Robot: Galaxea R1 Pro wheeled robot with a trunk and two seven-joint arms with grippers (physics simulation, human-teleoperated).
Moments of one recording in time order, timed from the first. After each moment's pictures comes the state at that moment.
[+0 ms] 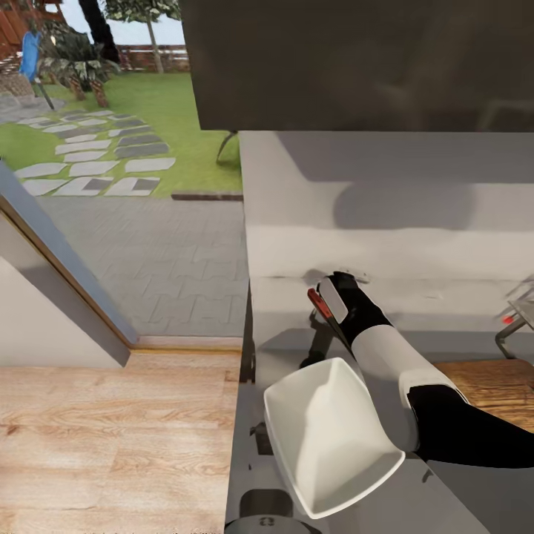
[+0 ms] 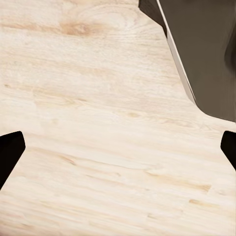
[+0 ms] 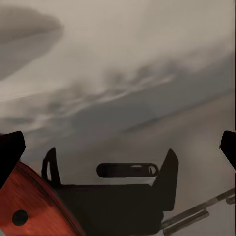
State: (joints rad) left arm 0.39 -0.05 0.04 -0.45 0.02 -0.16 0.22; right arm -1.21 0.17 -0.01 -0.56 -0.30 0.55 -0.65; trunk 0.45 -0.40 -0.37
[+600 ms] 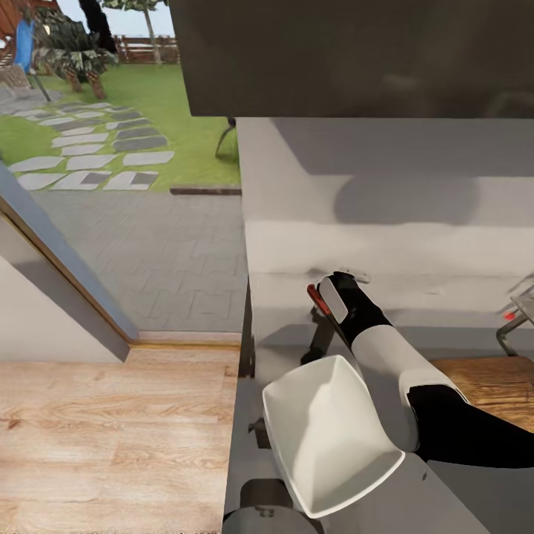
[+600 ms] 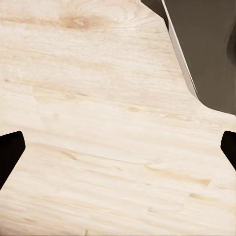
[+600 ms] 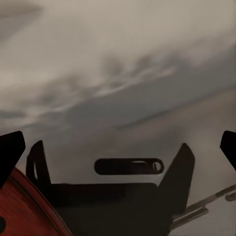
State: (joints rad) left arm 0.39 -0.05 0.04 -0.45 0.02 -0.16 0.22; right arm -1.21 0.17 -0.01 -0.56 -0.30 0.55 -0.65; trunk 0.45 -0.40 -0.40
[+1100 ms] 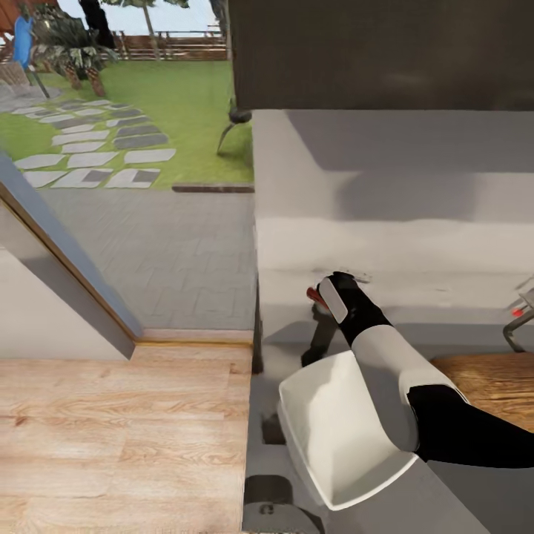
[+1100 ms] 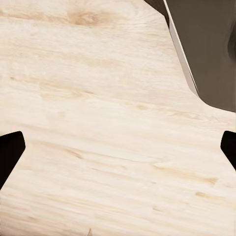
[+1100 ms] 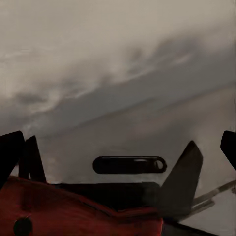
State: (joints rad) left arm 0.39 -0.05 0.04 -0.45 0.02 -0.16 0.22; right arm -1.21 0.17 -0.01 -0.56 -0.30 0.55 -0.64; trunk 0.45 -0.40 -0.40
